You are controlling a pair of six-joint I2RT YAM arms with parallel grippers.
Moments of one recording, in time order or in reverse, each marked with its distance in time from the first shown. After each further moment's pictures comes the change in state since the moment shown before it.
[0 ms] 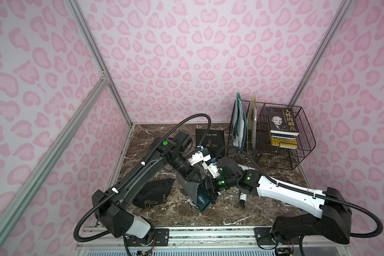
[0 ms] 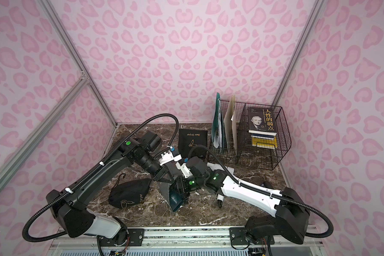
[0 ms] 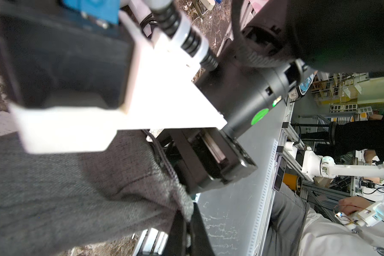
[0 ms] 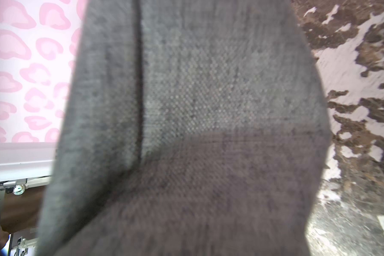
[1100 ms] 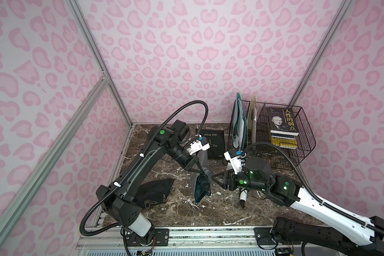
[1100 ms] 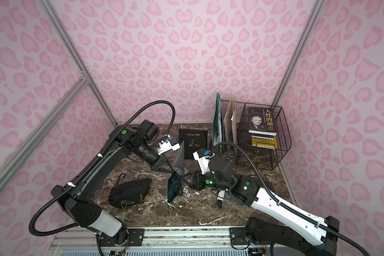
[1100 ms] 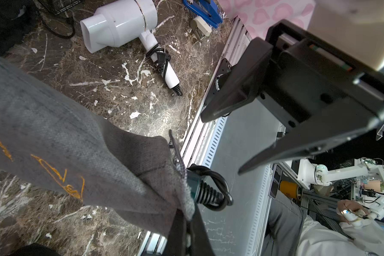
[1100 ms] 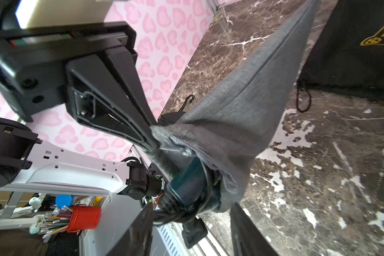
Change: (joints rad) left arm 0.056 0.099 0.254 -0.143 0.023 0.045; right arm 0.001 -0.415 -0.056 -0.097 0.283 -0.024
